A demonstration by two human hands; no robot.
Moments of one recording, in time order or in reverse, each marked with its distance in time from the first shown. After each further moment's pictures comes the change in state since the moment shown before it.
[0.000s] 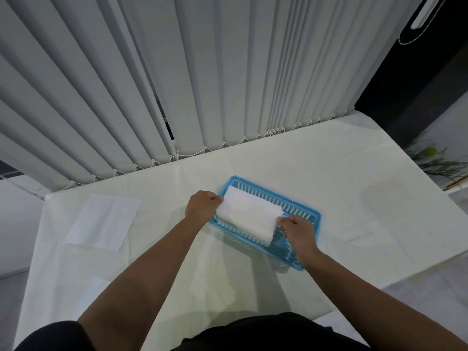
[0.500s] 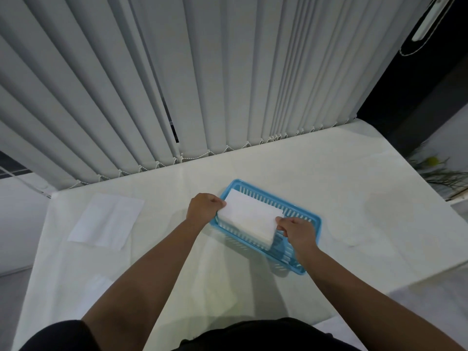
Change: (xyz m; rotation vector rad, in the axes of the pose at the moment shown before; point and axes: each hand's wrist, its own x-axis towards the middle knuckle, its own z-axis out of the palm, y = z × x) left_hand -0.006 0.001 -0.004 -0.166 0.000 -0.053; right_hand -0.002 -0.013 -0.002 0.119 -0.031 0.035
